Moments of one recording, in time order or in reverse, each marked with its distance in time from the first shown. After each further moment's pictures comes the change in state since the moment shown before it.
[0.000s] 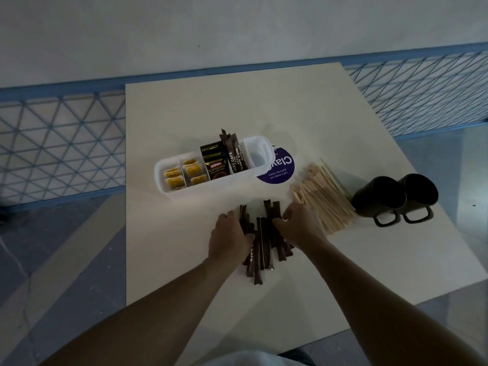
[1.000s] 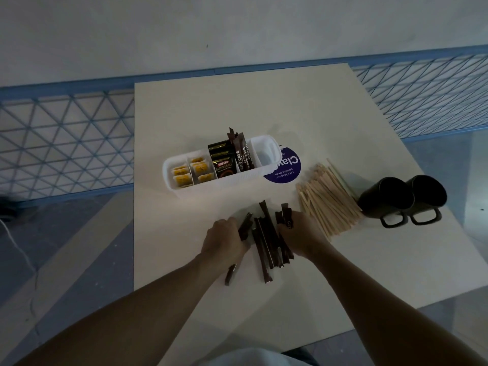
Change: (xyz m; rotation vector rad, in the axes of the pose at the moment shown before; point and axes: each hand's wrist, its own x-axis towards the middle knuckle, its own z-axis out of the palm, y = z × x) left_hand -0.003 -0.019 -0.019 0.133 -0.143 0.037; right_hand -0.008 0.006 0.010 0.042 -0.158 -0.052
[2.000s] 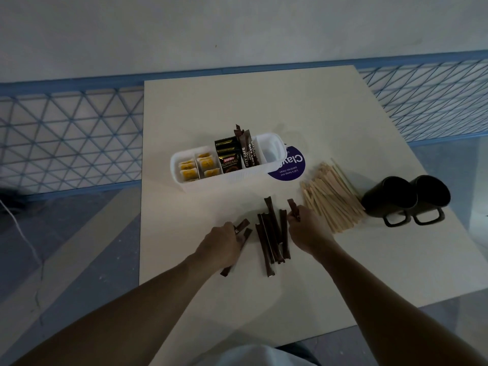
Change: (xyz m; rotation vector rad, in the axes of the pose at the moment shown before) left_hand -0.011 -0.023 -0.002 0.029 -0.162 -0.033; right_hand -0.007 -0.002 -0.002 0.067 0.067 0.047
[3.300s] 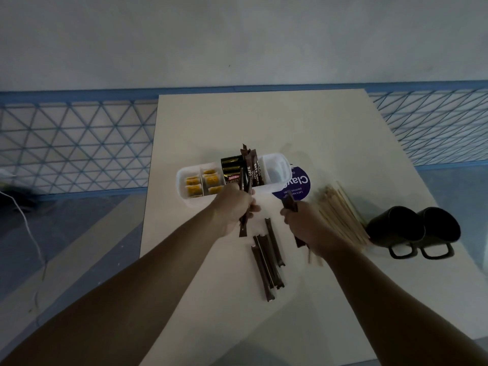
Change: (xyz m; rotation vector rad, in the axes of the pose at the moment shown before) left_hand 0.025 0.072 -0.090 -1.023 0.047 -0.073; right_hand 0.033 -0.052 -0.032 0.304 -0.132 0.046
